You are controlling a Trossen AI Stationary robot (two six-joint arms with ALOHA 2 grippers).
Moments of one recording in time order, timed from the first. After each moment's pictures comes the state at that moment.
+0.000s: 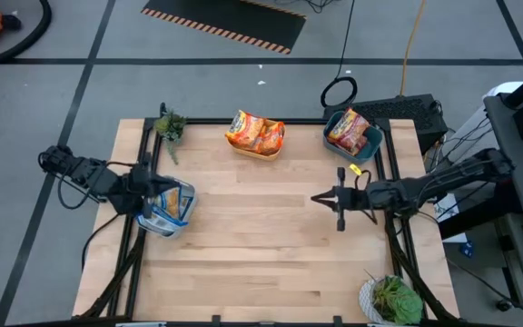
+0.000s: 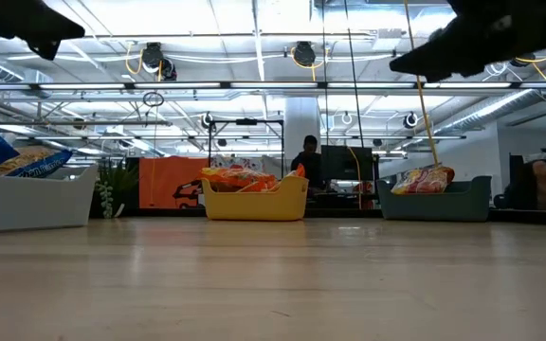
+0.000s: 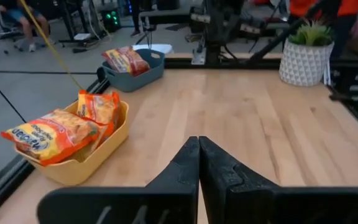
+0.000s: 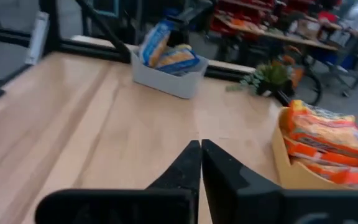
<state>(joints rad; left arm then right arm) -0.47 0.23 0.54 -0.62 -0.57 -0.11 0.25 0.83 0.34 0.25 0.34 -0.11</state>
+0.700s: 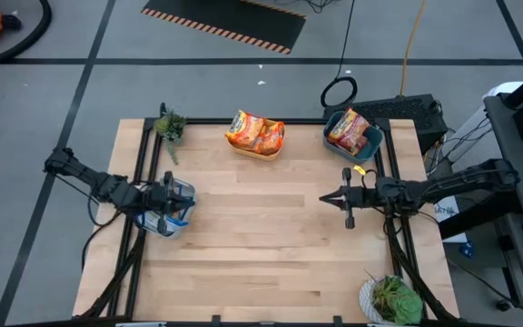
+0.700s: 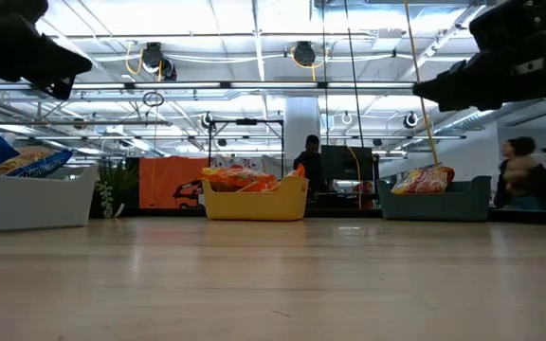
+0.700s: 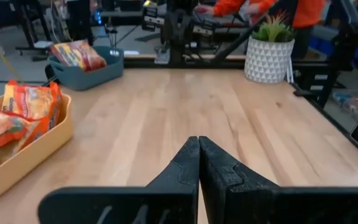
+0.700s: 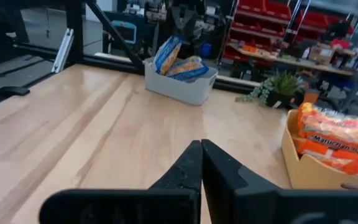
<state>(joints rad) -0.47 0.23 0.21 -0.18 -0.44 -0.10 0.11 0.66 0.06 0.49 0.11 -0.16</state>
